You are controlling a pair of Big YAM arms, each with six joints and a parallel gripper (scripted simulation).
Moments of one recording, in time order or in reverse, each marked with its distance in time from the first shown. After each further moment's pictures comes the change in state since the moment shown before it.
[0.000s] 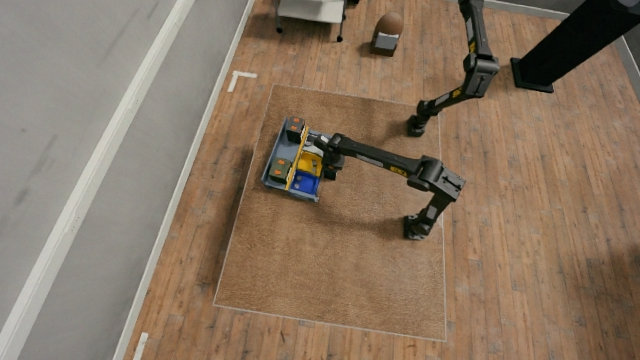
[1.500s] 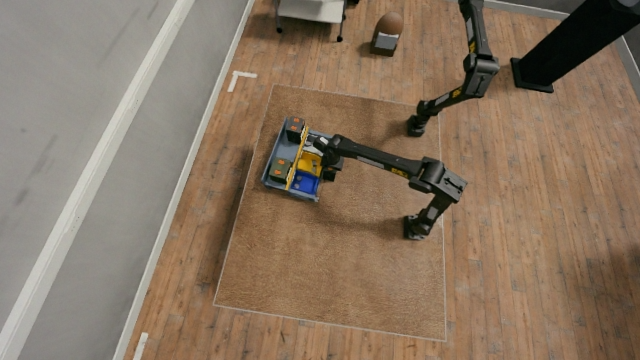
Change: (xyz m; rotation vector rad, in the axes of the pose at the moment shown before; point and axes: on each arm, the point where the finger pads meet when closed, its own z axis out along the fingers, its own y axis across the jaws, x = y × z) left arm 0.010 0.003 -0.006 -0.018 0.002 -0.014; right arm 0.000 0.000 0.000 0.000 0.000 0.000
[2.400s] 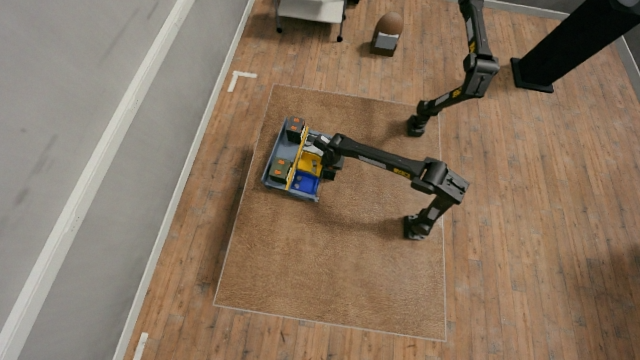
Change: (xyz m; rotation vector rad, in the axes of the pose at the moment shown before) left arm -0.001 0.001 -0.010 -0.018 -0.006 0.002; right arm 0.000 0.000 0.000 0.000 0.000 0.000
